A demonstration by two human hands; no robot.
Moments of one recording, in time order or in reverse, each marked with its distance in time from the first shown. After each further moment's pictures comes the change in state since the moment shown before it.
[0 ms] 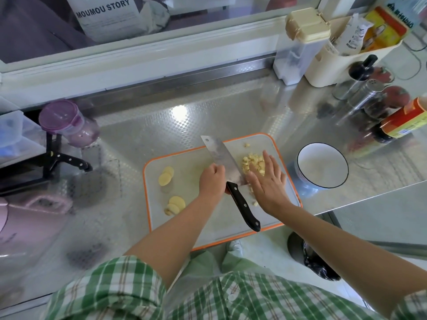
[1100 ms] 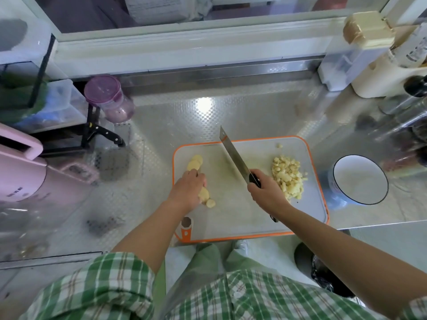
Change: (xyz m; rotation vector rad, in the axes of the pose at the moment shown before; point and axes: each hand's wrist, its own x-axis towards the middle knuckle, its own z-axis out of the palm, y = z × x) left_hand 0.003 -0.086 -0.119 1.017 -0.188 0.288; right_hand 0.003 -0.068 0.021 0.377 -0.245 0.098
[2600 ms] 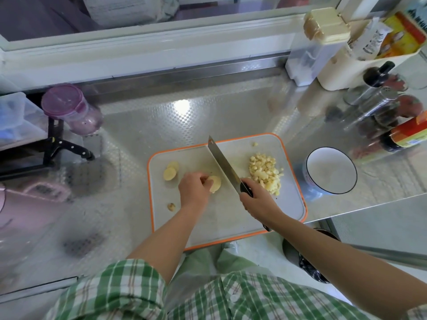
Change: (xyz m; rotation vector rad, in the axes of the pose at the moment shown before) left_hand 0.037 0.074 0.020 -0.639 0.319 -0.314; right_hand -0.021 0.020 -0.017 0.114 -0.015 0.085
